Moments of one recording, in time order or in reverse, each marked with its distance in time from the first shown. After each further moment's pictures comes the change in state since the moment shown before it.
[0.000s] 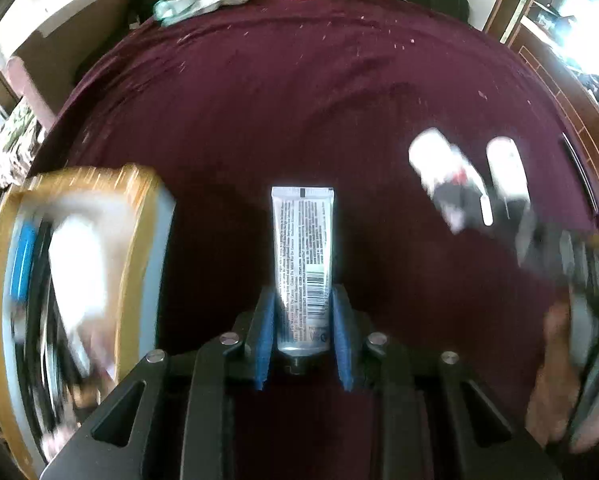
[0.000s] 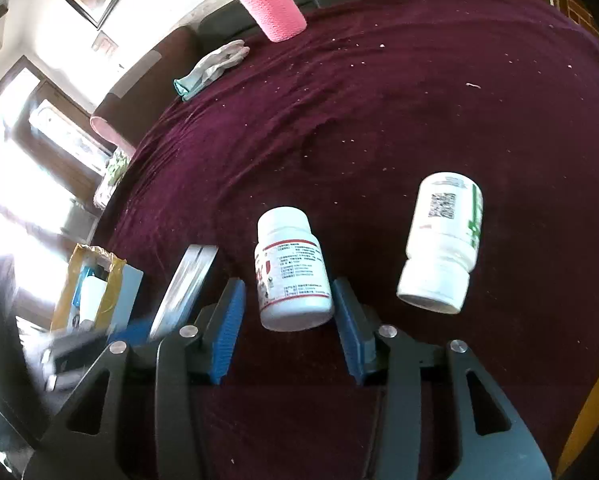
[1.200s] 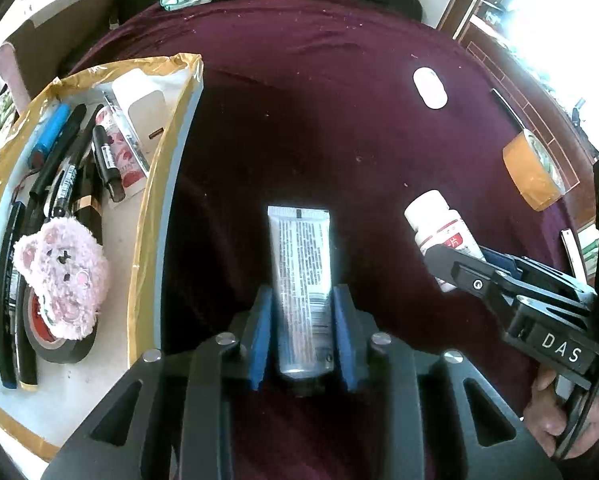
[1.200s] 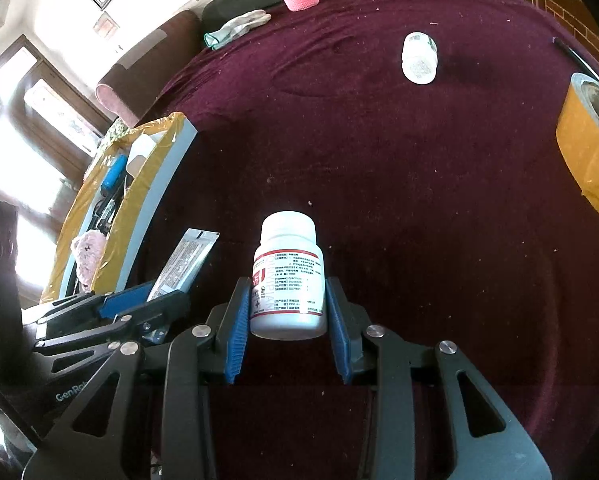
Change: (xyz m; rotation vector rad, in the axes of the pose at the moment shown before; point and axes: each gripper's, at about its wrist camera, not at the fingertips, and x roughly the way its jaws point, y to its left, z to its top) left arm -0.048 0.023 -0.120 0.055 -0.065 -0.156; right arm -0.063 0.061 -0.159 -0.018 0.015 -0.082
